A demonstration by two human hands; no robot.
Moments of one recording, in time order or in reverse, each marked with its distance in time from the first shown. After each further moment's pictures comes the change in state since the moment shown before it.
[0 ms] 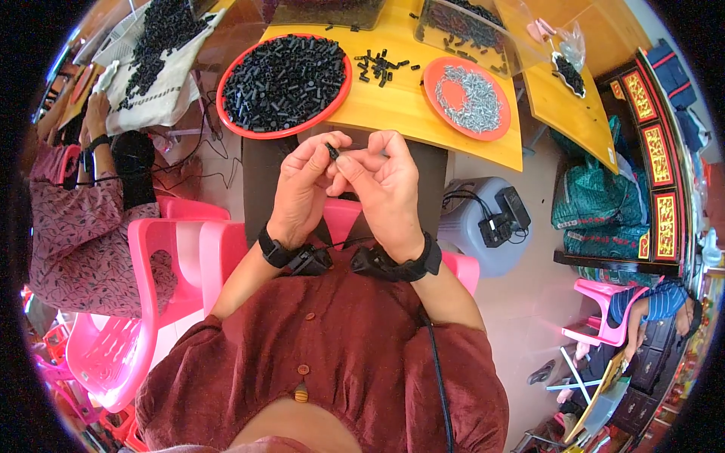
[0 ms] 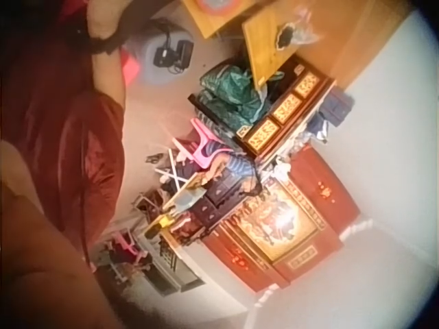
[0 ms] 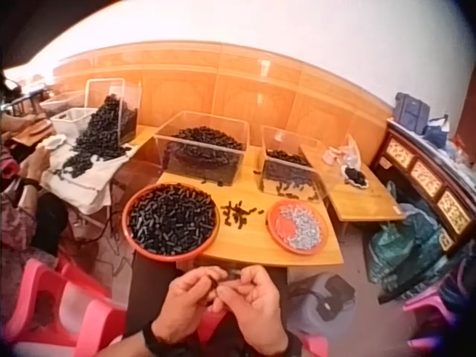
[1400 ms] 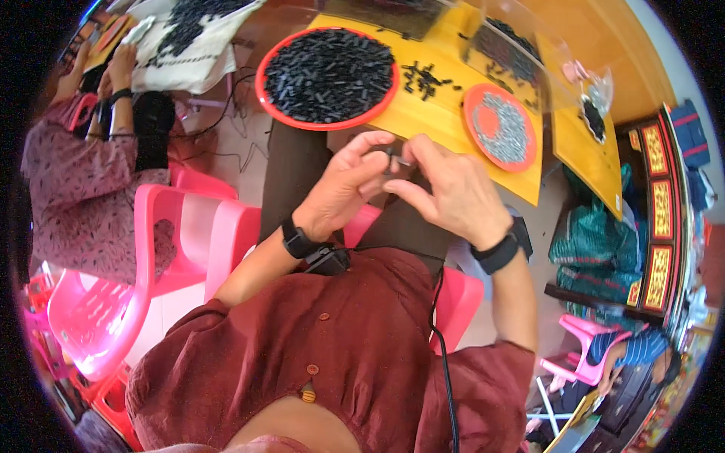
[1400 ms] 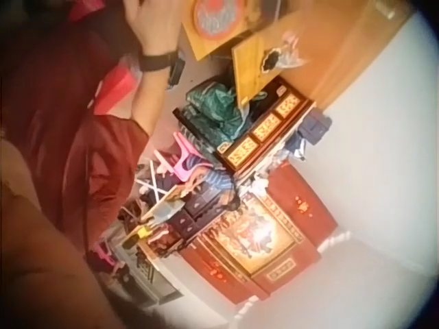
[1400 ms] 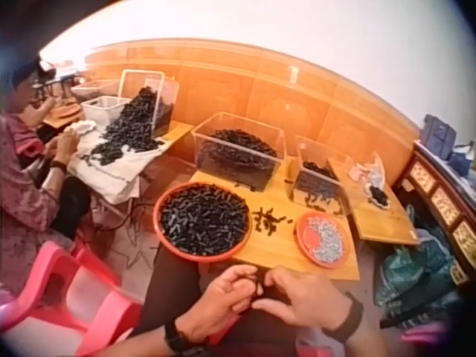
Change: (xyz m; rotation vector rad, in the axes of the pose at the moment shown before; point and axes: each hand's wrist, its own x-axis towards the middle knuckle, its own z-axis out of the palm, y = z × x) left_hand 0.009 -0.006 -0.012 -0.222 -0.006 -0.158; right_hand 0.037 -0.067 -0.013 -1.452 -0.567 -0.265
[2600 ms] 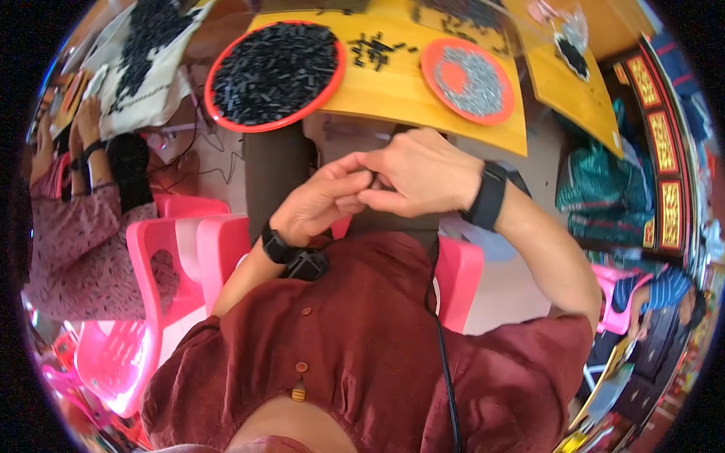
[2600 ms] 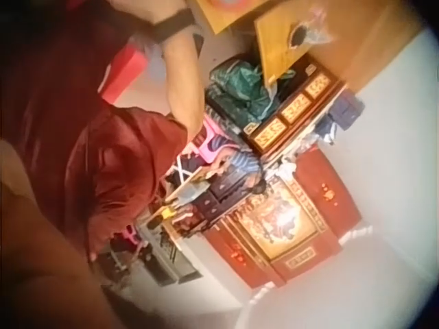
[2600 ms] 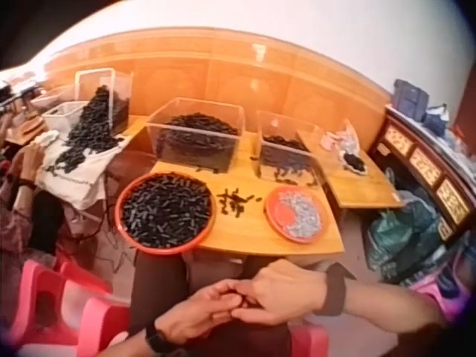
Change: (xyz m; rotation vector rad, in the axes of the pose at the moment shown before) left_hand -0.004 -0.015 -0.006 0.036 -0.124 -0.478; right_hand -0.008 0.025 -0.004 0.077 -0.390 -0.086
